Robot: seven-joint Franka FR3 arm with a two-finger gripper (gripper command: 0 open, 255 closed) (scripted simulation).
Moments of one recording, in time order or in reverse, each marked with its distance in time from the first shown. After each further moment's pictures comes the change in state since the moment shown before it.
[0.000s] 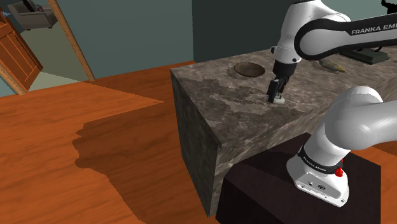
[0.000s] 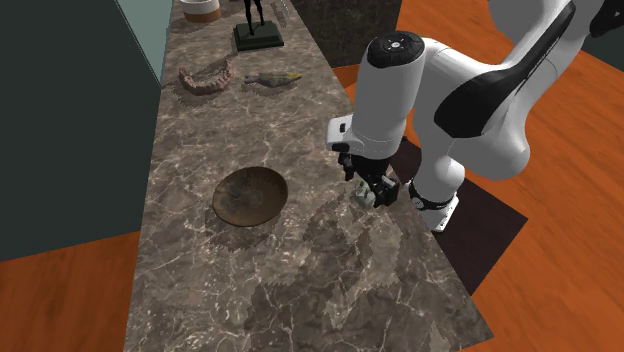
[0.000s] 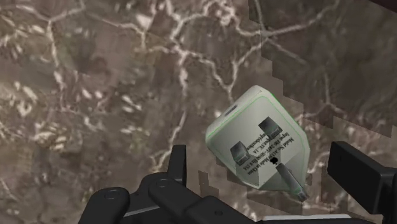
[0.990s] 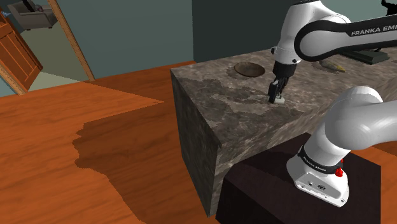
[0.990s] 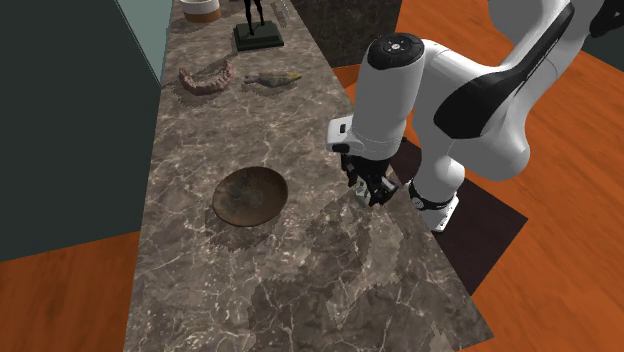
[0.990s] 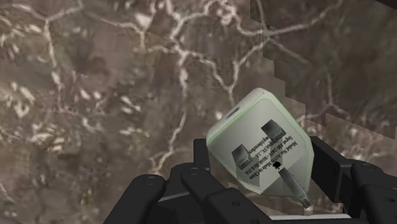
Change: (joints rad) arm -0.002 -0.003 -0.002 -0.009 -0.003 0.009 -0.001
